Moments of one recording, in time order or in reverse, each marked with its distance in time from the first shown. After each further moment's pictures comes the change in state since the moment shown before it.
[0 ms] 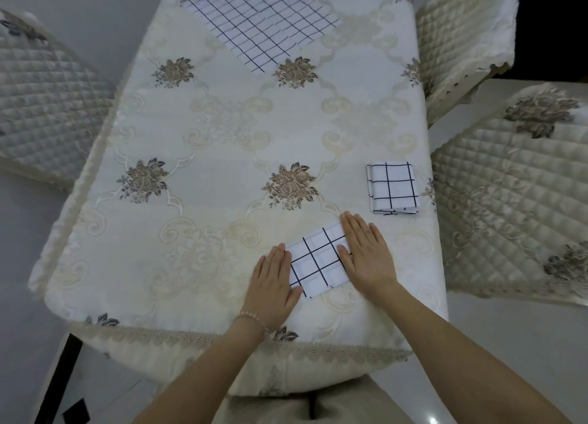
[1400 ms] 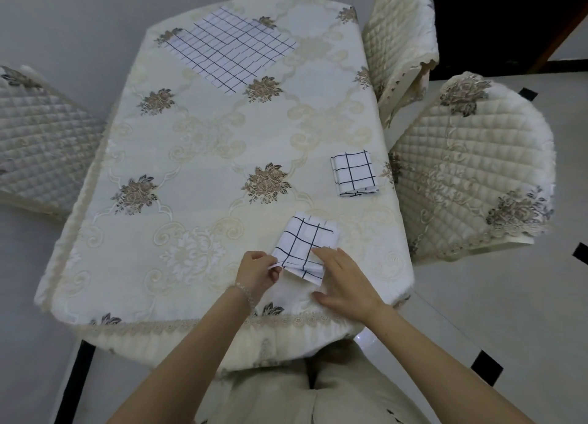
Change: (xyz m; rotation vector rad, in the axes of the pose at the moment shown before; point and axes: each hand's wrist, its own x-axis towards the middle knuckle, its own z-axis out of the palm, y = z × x) left_hand -0.003 0.049 -0.065 -1.587 -0.036 -0.896; right_hand -0.106 -0.024 -0.013 0.434 0.082 -0.197
